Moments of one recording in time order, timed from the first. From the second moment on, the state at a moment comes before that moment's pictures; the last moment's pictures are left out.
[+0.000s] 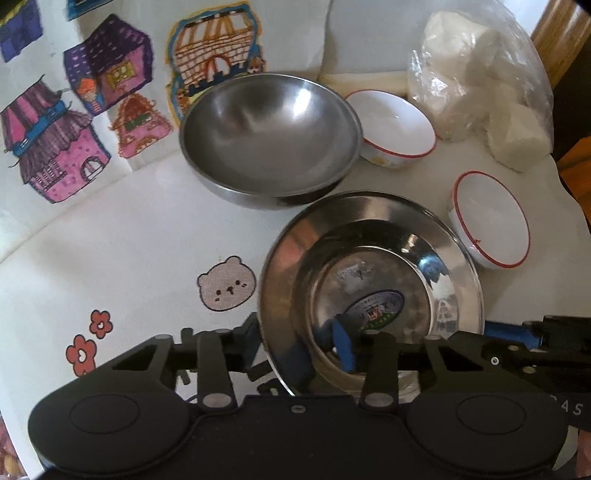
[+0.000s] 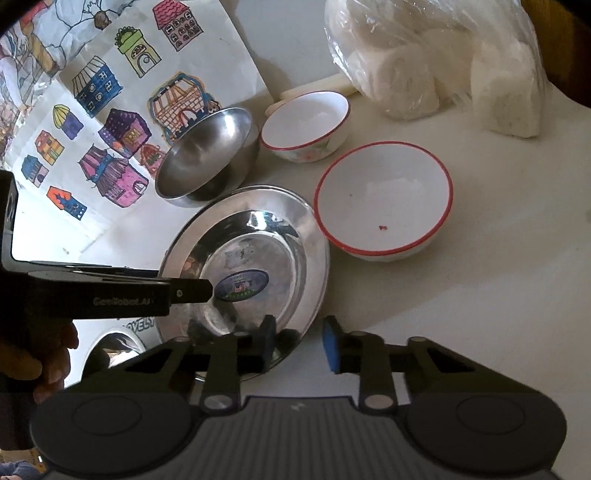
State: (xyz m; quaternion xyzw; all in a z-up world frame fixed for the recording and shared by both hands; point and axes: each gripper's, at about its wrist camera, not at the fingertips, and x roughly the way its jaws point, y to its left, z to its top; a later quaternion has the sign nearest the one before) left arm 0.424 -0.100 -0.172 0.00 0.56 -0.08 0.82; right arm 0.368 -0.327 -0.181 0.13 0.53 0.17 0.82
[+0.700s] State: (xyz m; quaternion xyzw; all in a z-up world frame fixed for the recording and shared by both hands) left arm 0.389 -0.086 -0.140 -0.02 0.54 -0.14 0.83; right arm 0.337 -0.331 -0.146 0.14 0.52 0.12 0.83
